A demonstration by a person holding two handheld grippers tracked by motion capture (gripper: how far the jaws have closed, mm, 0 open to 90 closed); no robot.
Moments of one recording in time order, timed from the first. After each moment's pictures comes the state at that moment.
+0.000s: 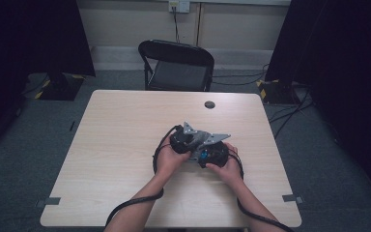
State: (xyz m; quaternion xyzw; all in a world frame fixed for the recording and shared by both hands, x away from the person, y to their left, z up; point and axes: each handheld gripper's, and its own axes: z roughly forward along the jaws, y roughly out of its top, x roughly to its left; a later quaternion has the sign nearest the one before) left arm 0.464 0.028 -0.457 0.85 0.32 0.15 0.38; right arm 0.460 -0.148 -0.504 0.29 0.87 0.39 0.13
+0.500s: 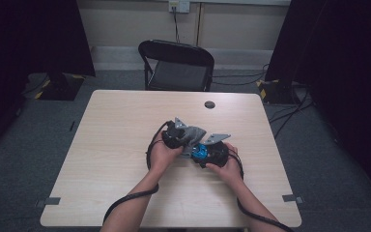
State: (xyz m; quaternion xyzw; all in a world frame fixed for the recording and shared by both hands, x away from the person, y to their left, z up) left arm 0.478 0.053 -0.458 0.84 0.36 0.16 0.37; right arm 0.460 -0.148 -0.504 0.29 0.87 0.39 0.13
